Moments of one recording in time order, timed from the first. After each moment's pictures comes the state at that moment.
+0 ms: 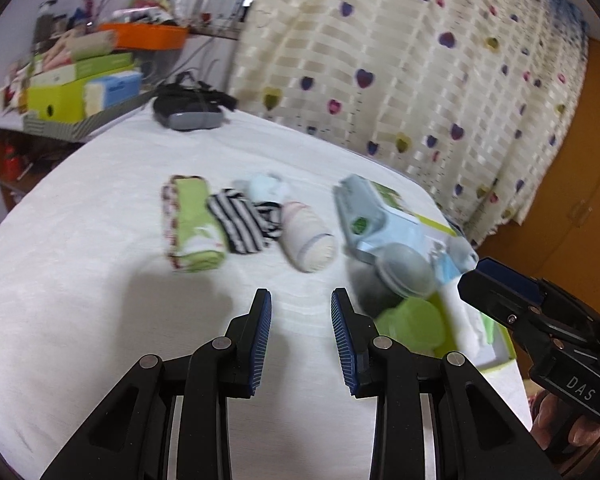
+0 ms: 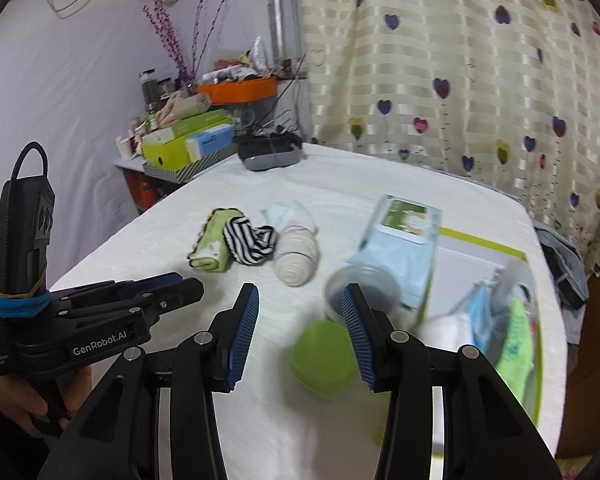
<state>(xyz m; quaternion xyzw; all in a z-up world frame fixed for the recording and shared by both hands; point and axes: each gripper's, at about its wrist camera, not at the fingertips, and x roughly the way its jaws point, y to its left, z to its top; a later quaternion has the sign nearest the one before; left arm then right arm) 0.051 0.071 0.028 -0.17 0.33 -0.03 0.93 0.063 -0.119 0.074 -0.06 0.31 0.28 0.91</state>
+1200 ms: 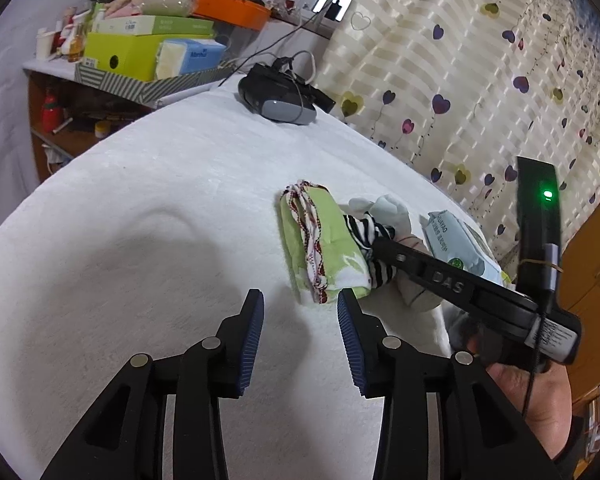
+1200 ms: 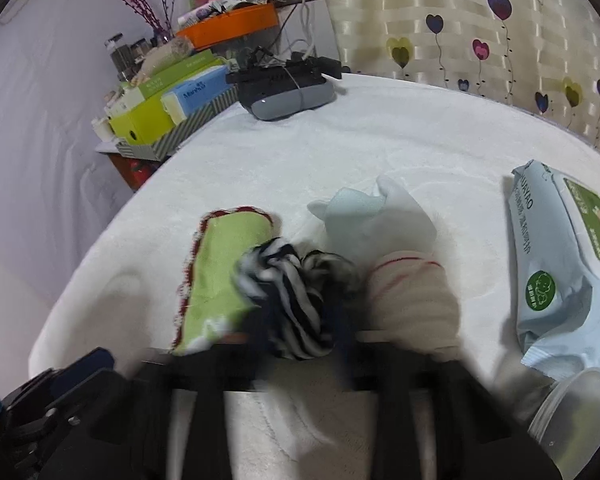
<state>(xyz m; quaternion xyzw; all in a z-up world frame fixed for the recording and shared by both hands) 0.073 0.173 -0.008 -0.24 0.34 0.03 0.91 0.189 0.016 0.000 -0.01 0.42 0.28 0.86</state>
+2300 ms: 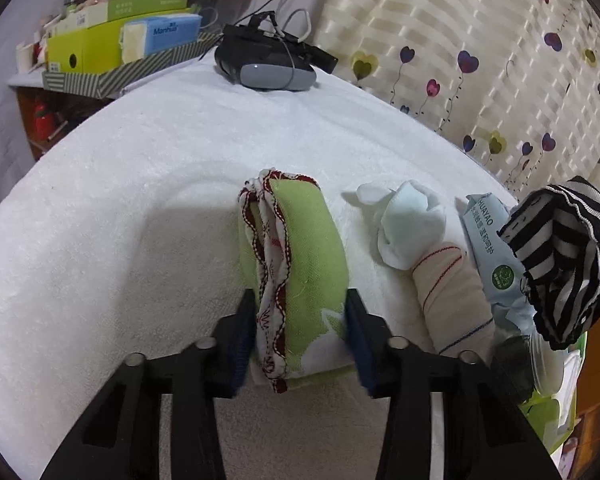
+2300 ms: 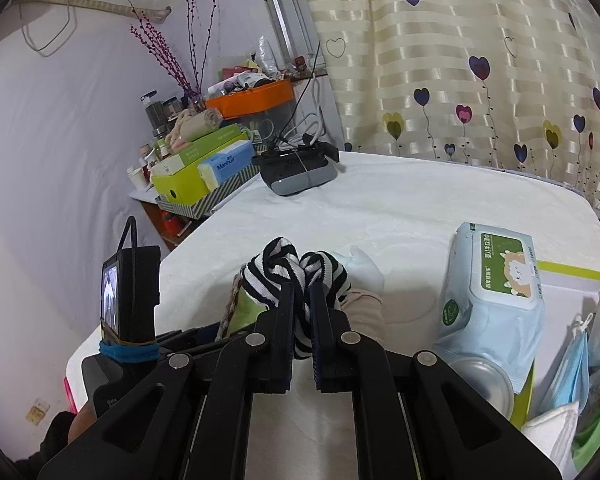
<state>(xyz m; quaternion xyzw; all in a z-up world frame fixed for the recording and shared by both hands) 0.164 0.143 -0.027 -0.20 0.41 0.07 0.89 0.145 -0.045 0.070 0.02 0.32 0.32 0.89</state>
